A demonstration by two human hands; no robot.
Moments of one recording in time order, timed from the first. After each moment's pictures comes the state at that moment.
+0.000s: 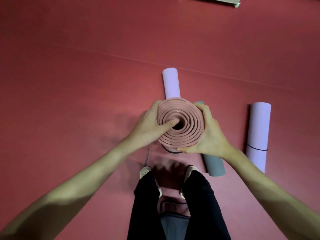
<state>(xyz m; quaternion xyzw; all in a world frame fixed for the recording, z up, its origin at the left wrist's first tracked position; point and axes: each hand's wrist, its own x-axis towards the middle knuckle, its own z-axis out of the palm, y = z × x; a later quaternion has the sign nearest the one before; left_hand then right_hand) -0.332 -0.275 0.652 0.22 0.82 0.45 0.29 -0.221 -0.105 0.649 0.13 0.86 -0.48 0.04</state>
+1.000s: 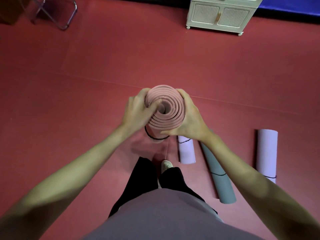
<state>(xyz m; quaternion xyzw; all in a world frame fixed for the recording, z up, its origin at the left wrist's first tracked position) -0.578 -0.256 0.769 0.25 0.88 0.40 0.06 -0.477 -0.096 0.748 0.09 0.85 -0.52 -0.03</state>
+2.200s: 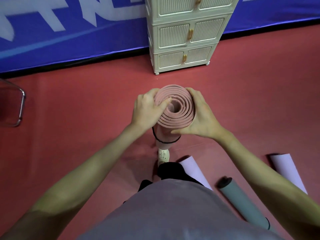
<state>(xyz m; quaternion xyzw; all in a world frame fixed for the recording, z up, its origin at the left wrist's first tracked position) -1.121 0.055 0.783 0.42 0.81 0.40 0.10 -0.960 0.163 0.778 0.23 0.86 -0.44 -0.15</state>
